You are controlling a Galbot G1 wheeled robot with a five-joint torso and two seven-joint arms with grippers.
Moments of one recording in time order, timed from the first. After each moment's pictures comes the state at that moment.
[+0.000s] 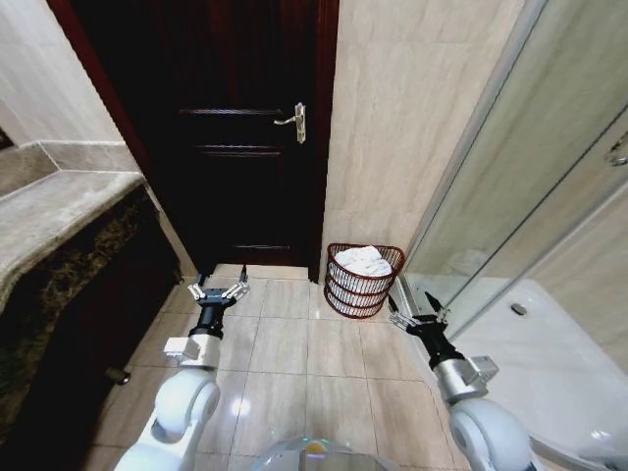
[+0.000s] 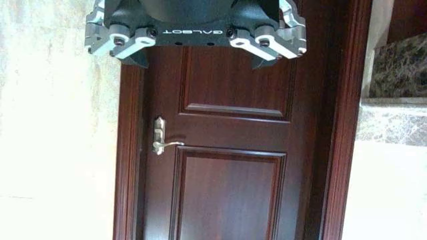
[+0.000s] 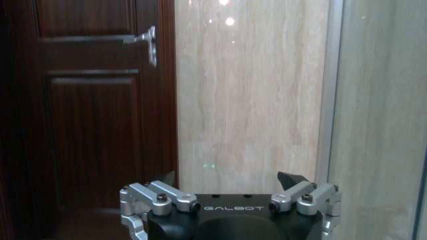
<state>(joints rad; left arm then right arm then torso) 1.59 -1.29 -0.51 -2.27 -0.26 -0.09 -0.21 -1.69 1.24 0.62 2.31 0.32 -0.11 0.05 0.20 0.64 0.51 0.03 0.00</state>
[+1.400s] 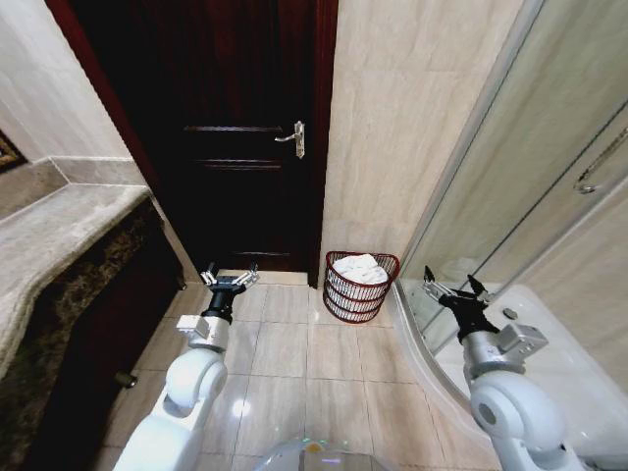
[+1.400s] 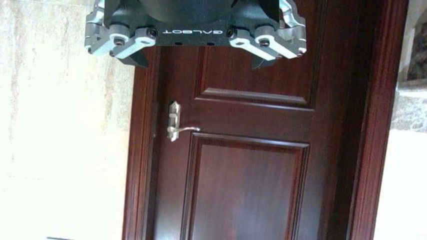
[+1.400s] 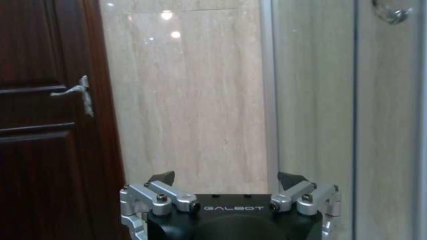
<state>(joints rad) 1.41 -1.26 -0.48 -2.21 -0.32 0.02 -0.18 -1.53 1.21 0.71 2.40 0.52 -0.34 0.28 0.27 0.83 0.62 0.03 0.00</state>
